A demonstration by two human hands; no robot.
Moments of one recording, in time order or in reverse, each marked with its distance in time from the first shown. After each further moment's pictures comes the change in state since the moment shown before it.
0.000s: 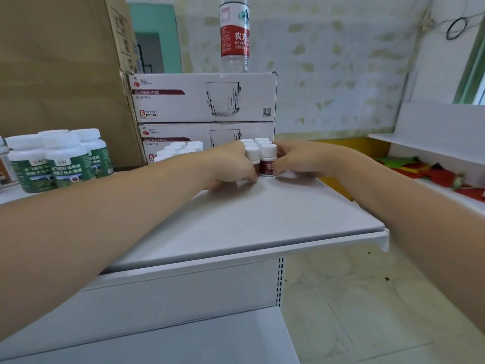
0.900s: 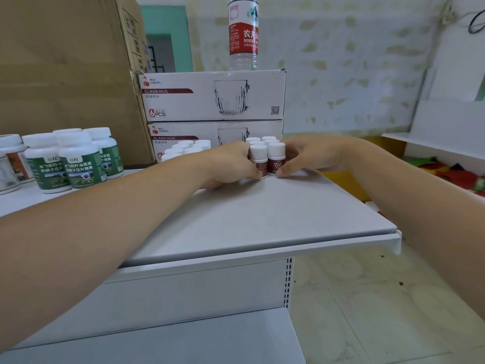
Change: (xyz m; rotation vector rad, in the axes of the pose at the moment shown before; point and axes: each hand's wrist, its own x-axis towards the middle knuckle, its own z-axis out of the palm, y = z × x) left_hand 0.007 -0.016 -0.004 -0.041 -0.093 0.113; right_hand 0.015 0.017 -0.017 0.056 -0.236 -0.137
